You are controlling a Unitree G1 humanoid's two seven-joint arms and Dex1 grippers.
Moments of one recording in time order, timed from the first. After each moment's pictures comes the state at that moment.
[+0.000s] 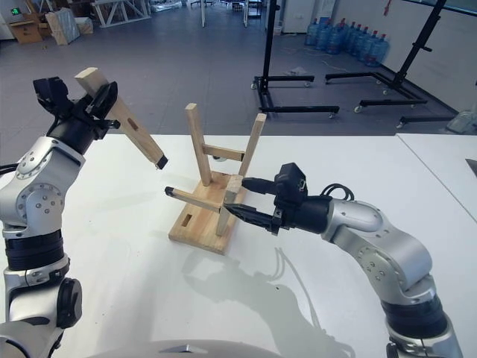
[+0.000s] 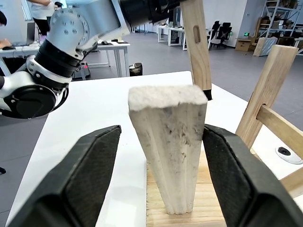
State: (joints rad) left arm -0.56 0.41 0.27 -0.19 -0.66 0.57 -0.12; right arm -0.18 -0.68 -0.03 -0.59 0.81 0.67 0.74
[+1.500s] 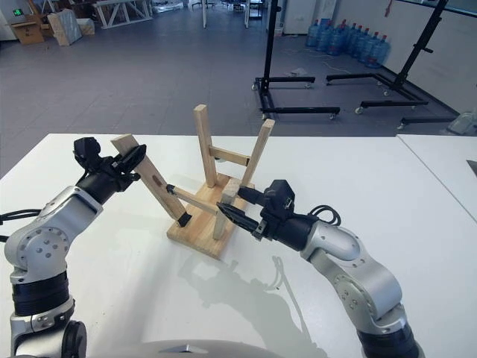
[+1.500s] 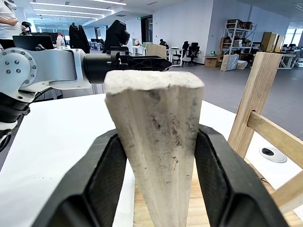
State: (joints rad) left arm -0.26 0.31 0.27 -0.39 -0.81 0.77 -0.07; right arm -0.02 -0.51 0.04 -0.69 0.67 0.56 0.56
